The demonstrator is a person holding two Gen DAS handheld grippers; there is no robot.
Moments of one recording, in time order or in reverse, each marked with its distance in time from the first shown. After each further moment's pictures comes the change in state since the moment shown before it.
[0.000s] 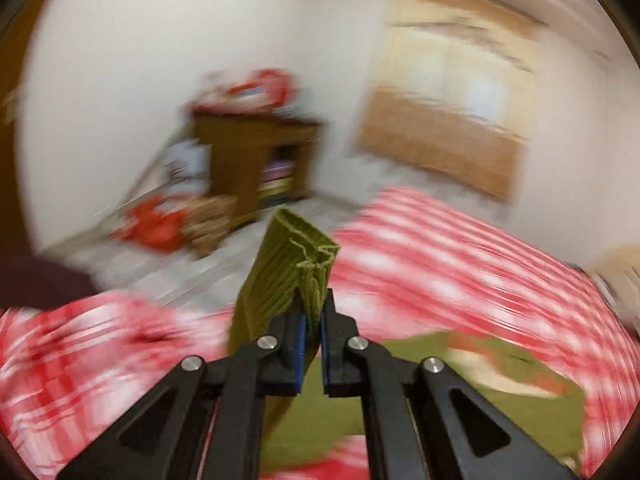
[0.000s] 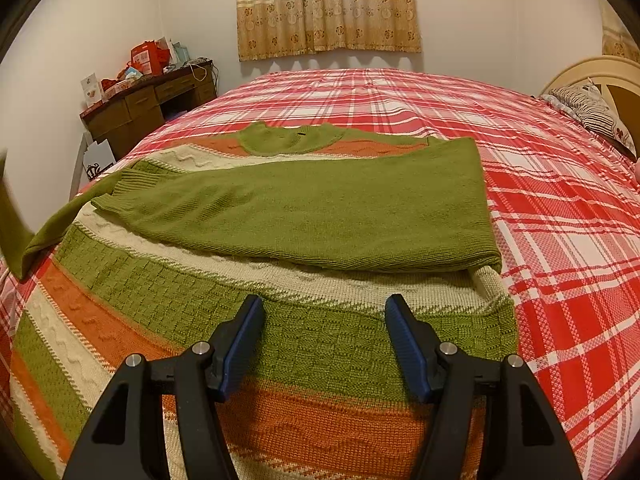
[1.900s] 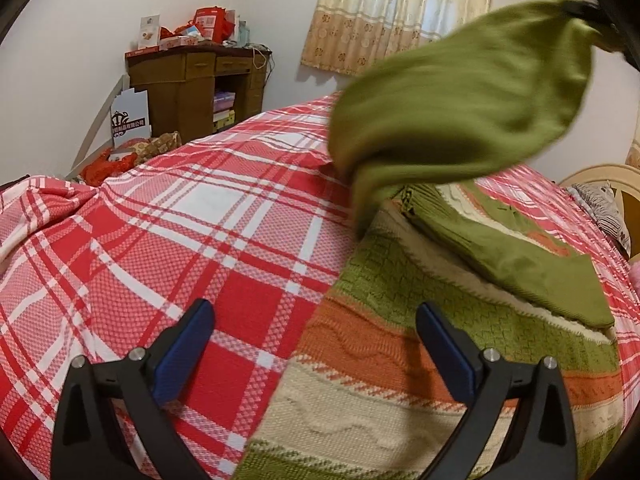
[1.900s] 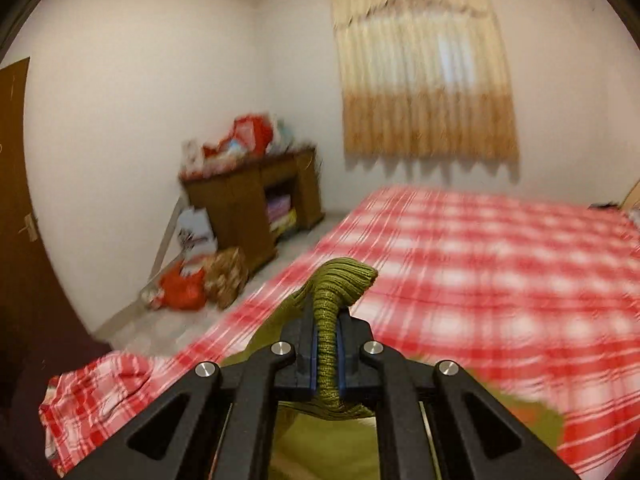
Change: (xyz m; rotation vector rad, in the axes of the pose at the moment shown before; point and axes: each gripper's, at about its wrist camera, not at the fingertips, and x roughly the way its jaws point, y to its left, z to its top) left arm 0.017 -0.008 -0.149 0.085 0.256 -0.075; right arm -0.093 0.111 0.241 -0.147 -0.349 0.268
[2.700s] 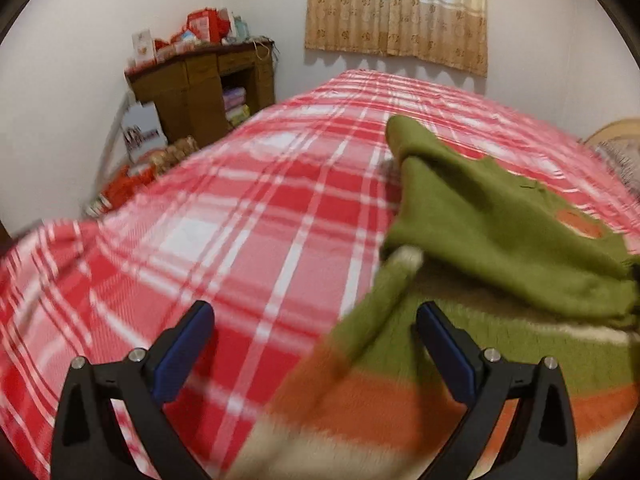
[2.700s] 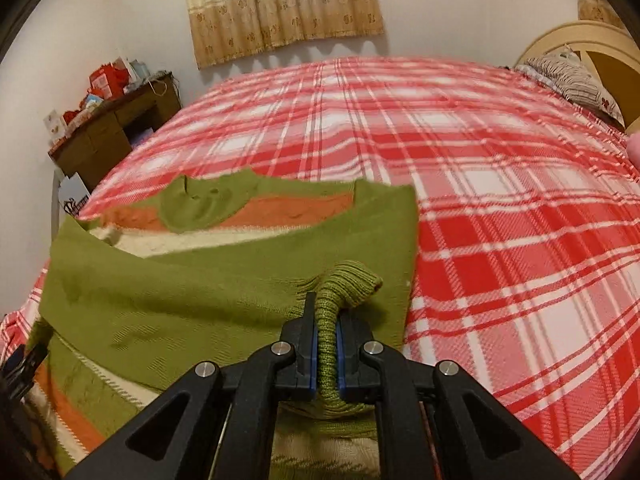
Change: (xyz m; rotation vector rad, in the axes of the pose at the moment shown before) left arm 0.025 -0.046 0.030 0.131 0.067 0.186; right arm 0.002 -0.186 -0.202 0.259 0.353 -0.332
